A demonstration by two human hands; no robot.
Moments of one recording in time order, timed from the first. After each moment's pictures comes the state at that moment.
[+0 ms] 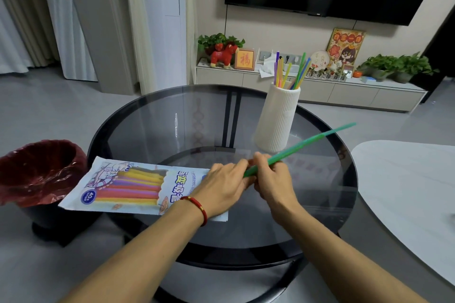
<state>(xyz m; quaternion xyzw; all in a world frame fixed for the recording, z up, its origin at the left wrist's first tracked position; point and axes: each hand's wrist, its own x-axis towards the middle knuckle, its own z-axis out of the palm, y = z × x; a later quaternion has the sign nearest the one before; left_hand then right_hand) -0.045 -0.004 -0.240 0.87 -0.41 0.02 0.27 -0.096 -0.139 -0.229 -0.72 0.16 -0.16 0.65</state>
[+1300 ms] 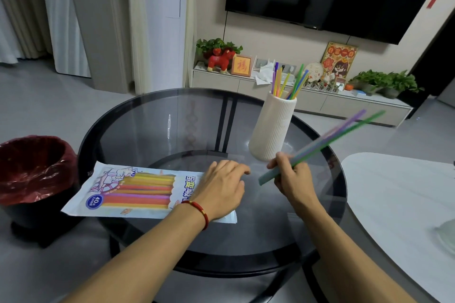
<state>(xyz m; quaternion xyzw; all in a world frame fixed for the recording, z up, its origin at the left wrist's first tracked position) -0.041 -0.016 -0.245 0.89 -0.38 0.06 0.26 -0.084 -0.212 -0.235 -0.78 0.13 -0.23 0.56</state>
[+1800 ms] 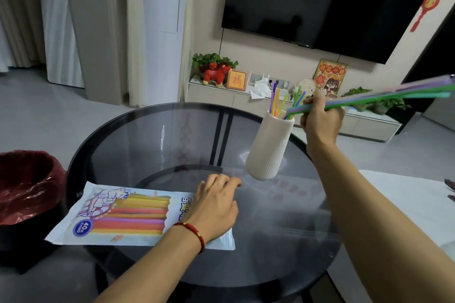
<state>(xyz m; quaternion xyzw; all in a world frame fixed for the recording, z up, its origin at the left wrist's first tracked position) -0.033 -0.013 -0.238 0.90 -0.33 0.07 0.26 0.009 -0.251 -0.096 -0.66 0.18 -0.48 0.55</state>
